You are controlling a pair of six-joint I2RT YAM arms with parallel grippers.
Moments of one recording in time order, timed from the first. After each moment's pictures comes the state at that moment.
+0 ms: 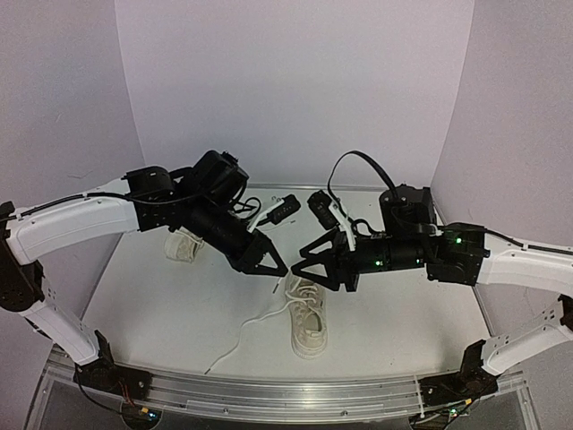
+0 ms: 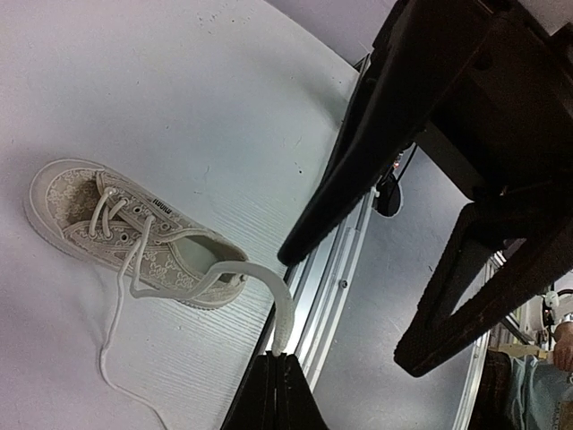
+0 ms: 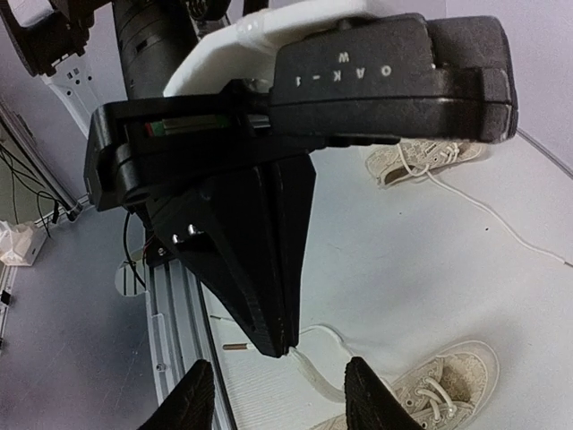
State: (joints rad) left arm -1.04 1.51 1.45 -0.72 0.50 -0.22; right arm 1.07 1.25 1.03 -0.16 -0.25 0.10
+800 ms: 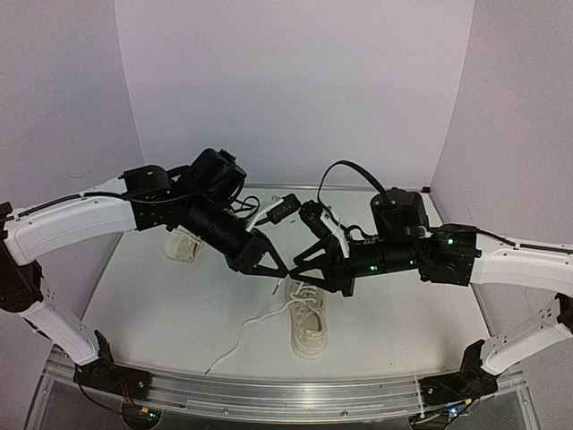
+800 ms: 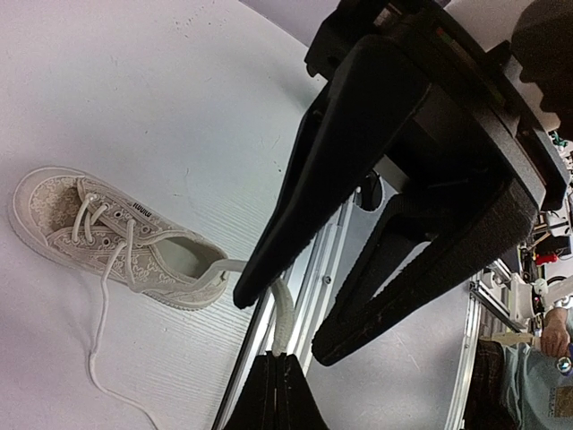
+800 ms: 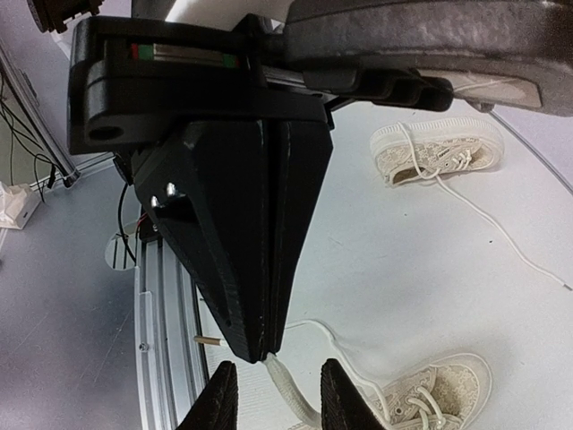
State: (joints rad) left arm -1.04 1.50 1.45 -0.72 0.55 -0.21; right arm 1.07 1.28 1.03 -0.16 -0.28 0.00
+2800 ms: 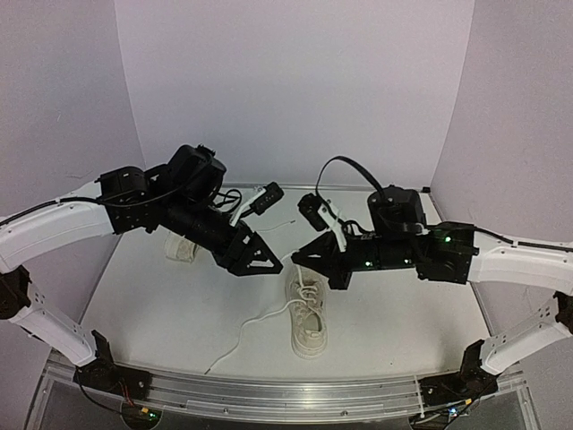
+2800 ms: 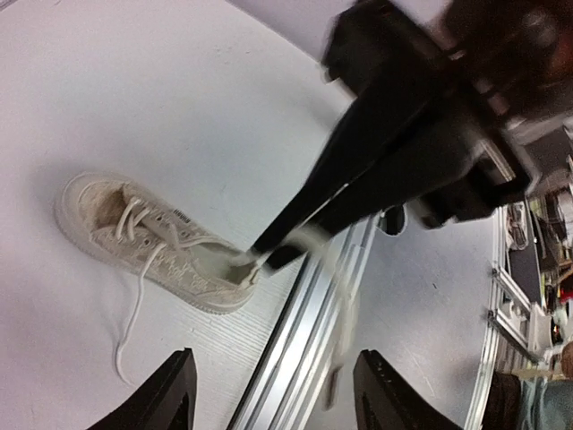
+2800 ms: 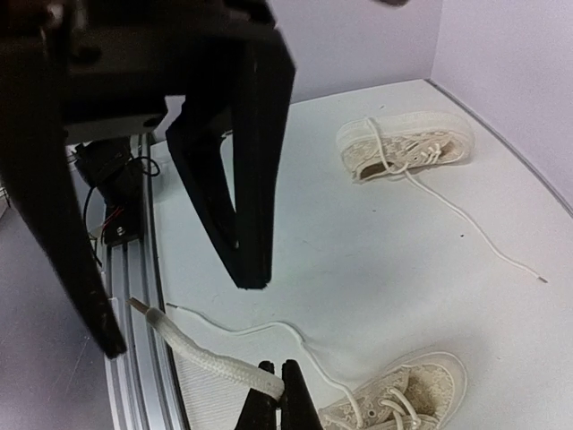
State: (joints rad) left arm -1.04 1.40 1.40 -0.71 0.44 -0.24; right arm 1.07 1.31 1.05 -0.16 -0.17 -0.01
